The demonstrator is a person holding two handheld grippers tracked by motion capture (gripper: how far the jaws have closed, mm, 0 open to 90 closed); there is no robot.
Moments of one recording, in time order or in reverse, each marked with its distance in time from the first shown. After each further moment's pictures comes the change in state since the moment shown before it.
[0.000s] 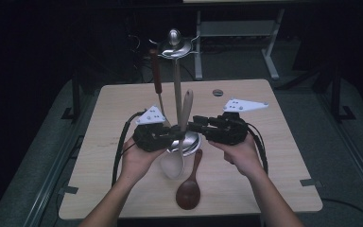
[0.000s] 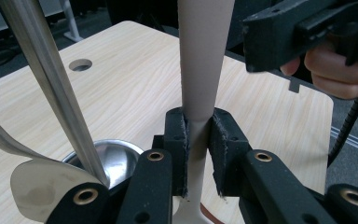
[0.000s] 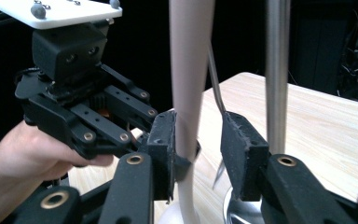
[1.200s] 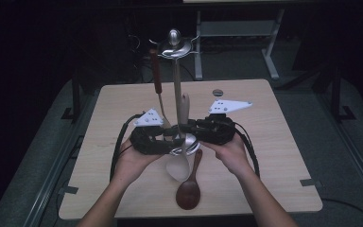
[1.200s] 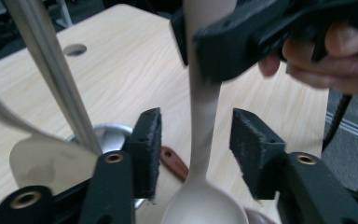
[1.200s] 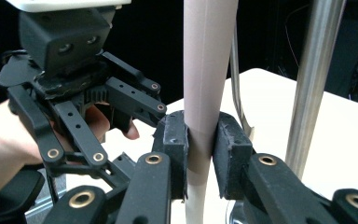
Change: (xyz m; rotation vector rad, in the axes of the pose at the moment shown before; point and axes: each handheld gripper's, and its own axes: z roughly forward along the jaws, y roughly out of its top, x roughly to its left) left arm 0.004 -0.008 -0.007 0.060 -0.025 0.006; right arm 0.004 -0.001 0.025 0.050 0.036 -0.064
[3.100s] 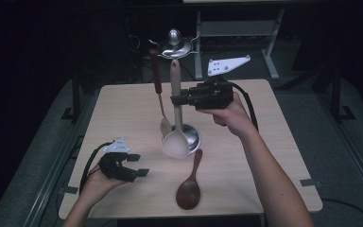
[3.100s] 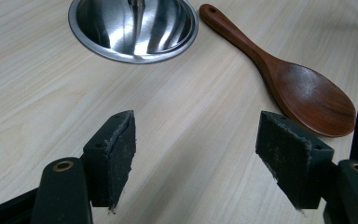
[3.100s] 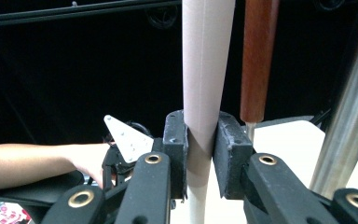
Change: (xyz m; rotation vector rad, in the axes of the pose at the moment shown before) left arm 0.050 -0.126 -0.030 0.180 0.000 -0.099; right arm -0.032 0.085 0.004 -0.026 0.290 -0.167
